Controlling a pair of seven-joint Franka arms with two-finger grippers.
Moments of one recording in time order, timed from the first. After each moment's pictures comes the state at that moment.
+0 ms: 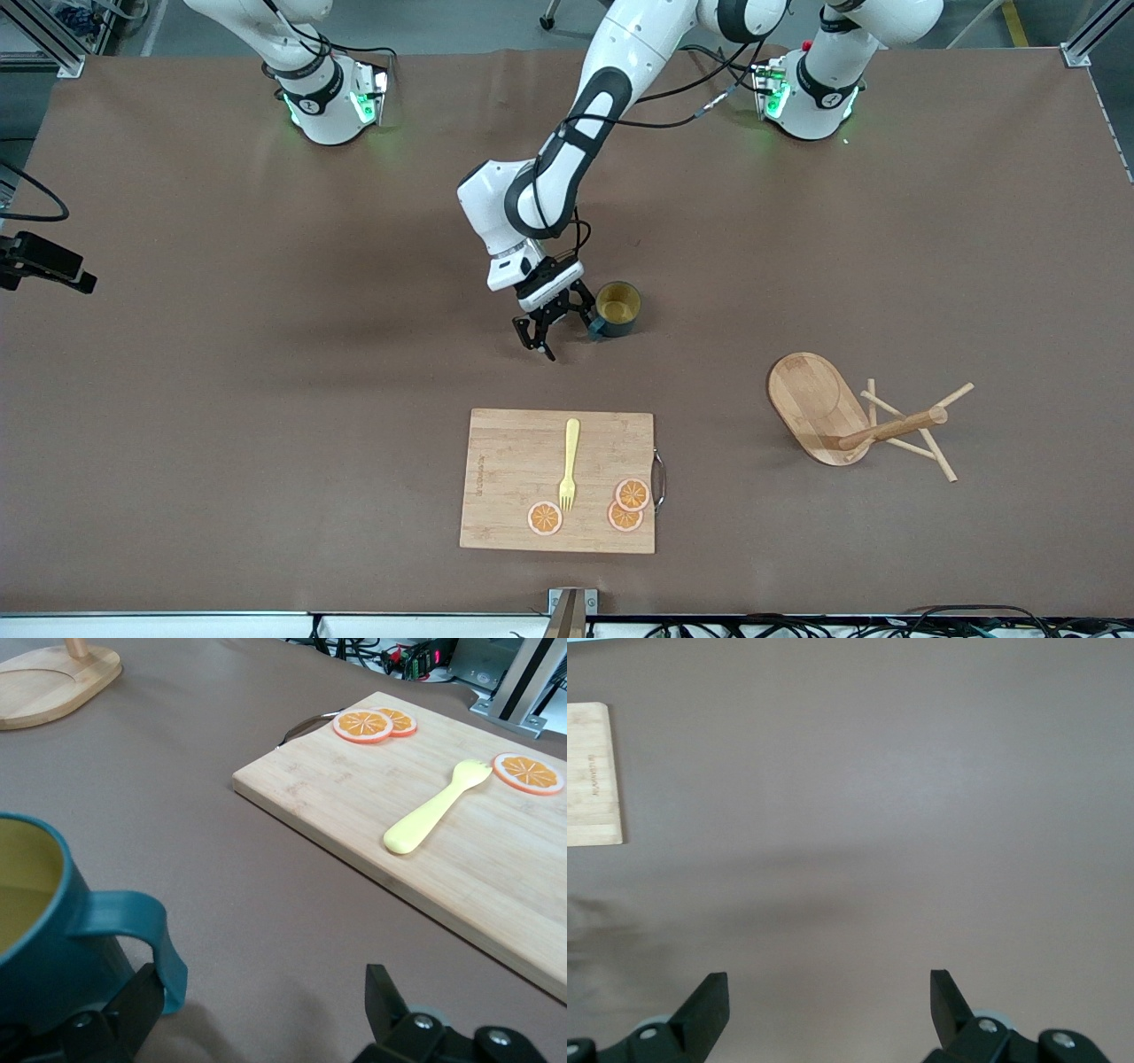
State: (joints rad) left arm -1.32 1.11 0.46 -1.22 0.53 2.10 -2.08; right arm -0.12 0.13 -0.01 -1.43 0.02 1.59 -0.06
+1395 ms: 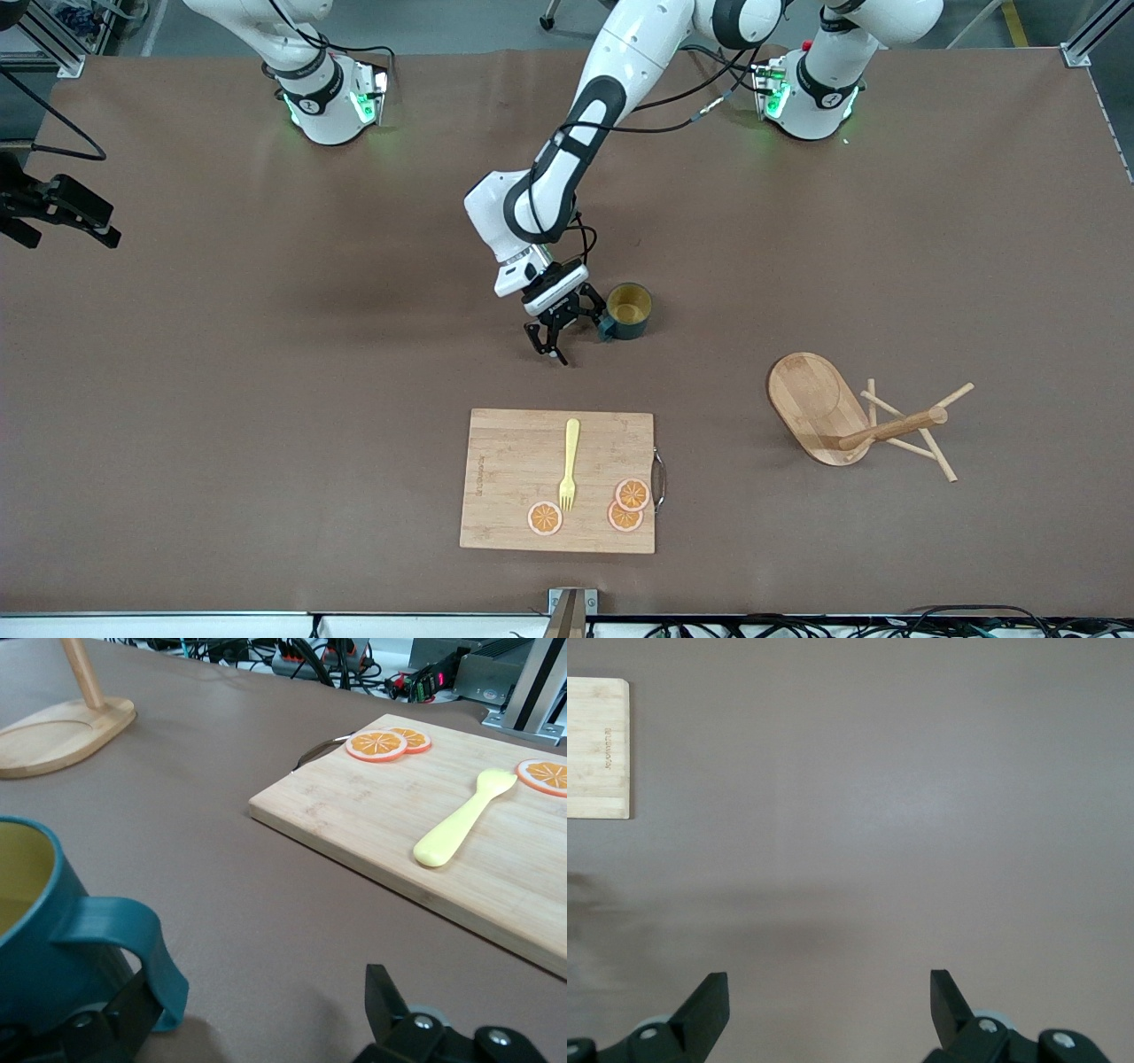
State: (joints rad) left arm -1.33 1.14 0.46 -1.22 0.62 2.04 -2.08; right arm -0.09 -0.10 0.02 -1.69 0.00 1.69 -0.07
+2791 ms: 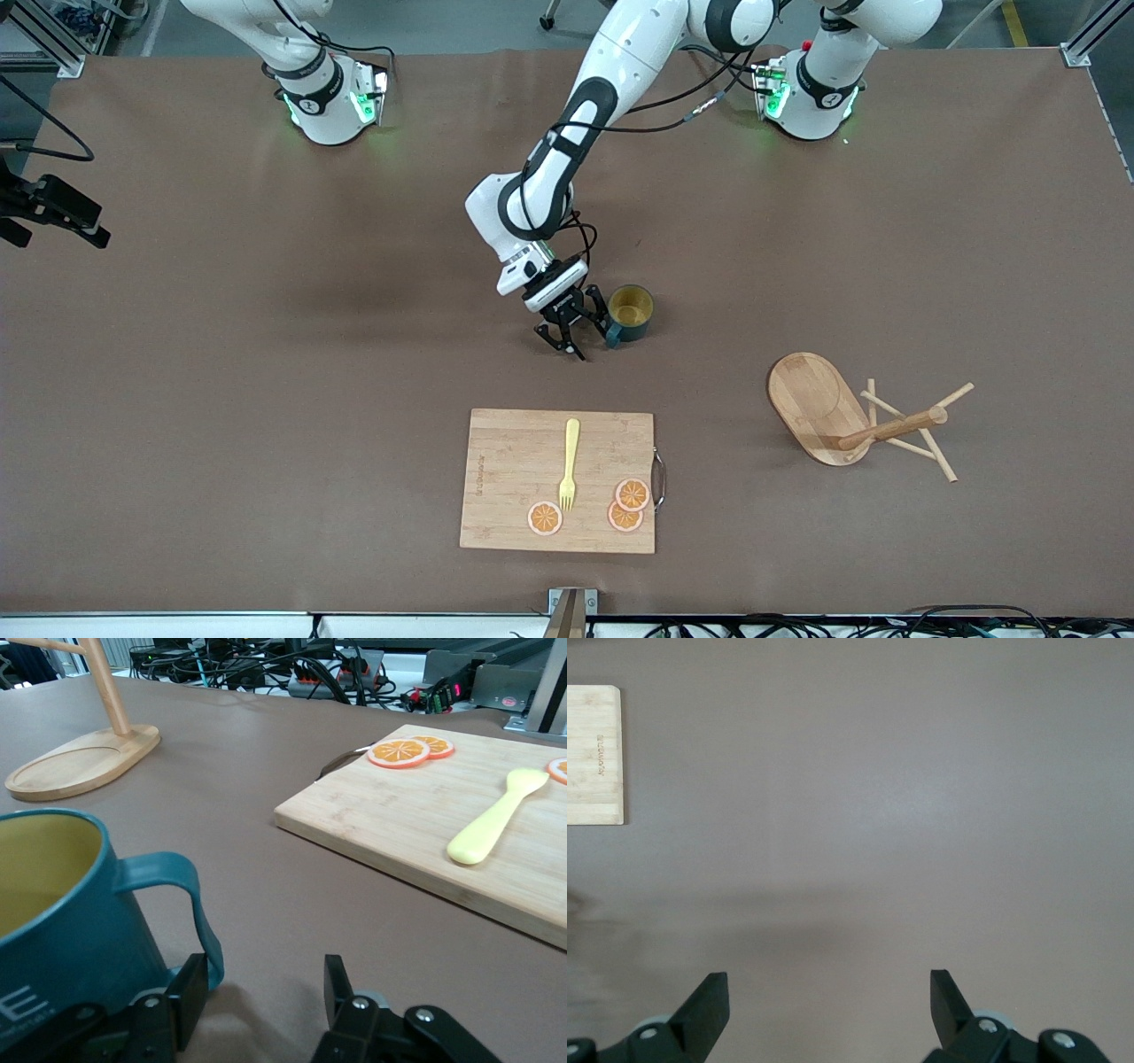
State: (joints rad) left arm -1.34 1.17 0.46 -1.21 0.64 1.96 -2.08; right arm -0.02 -0.10 -0.08 -1.69 0.00 1.69 -0.07
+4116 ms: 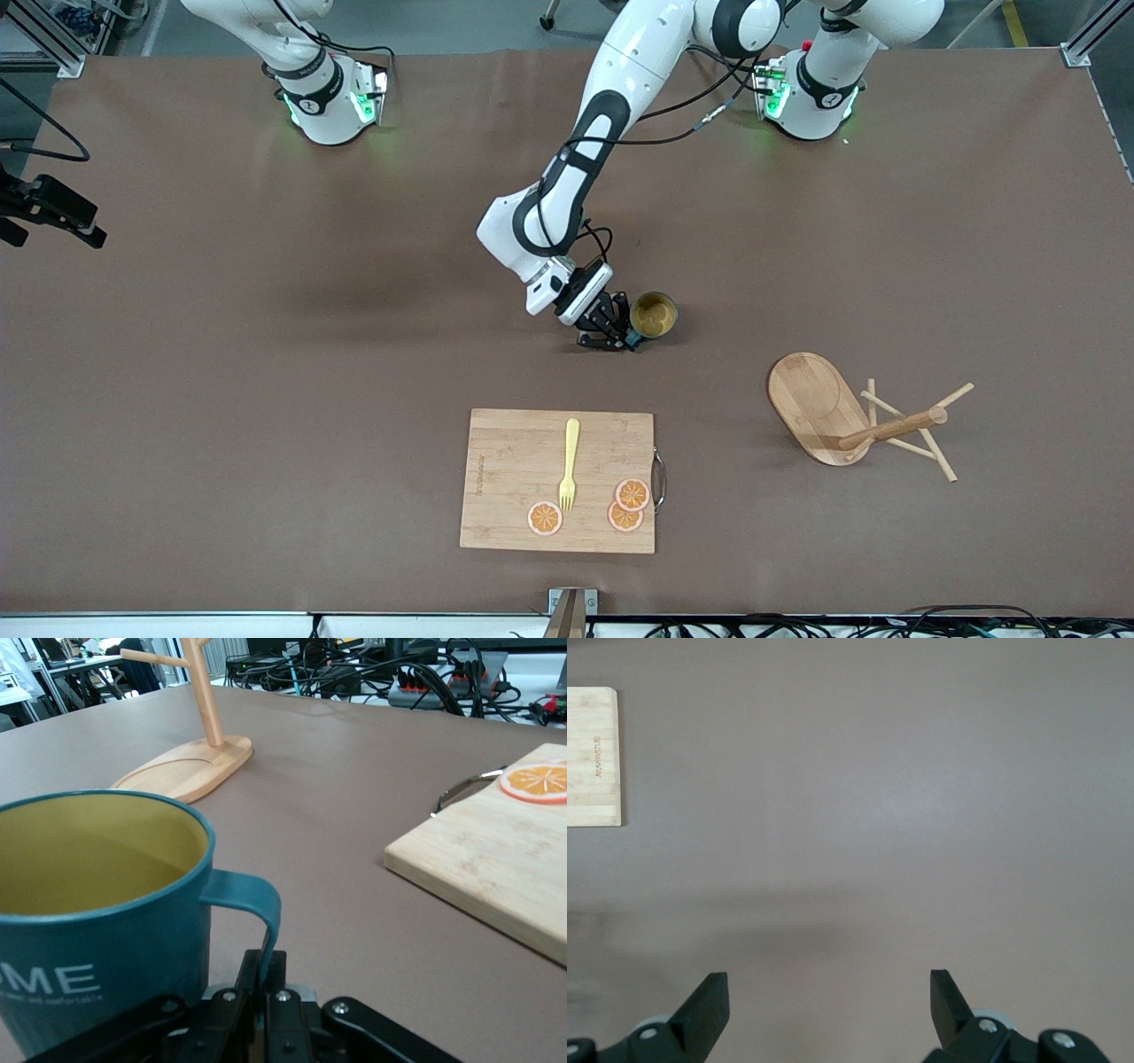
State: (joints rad) left arm -1.30 1.17 0.46 -1.20 0.57 1.80 -2.08; right arm -0.02 -0.10 -0.08 -1.69 0.00 1.69 -0.07
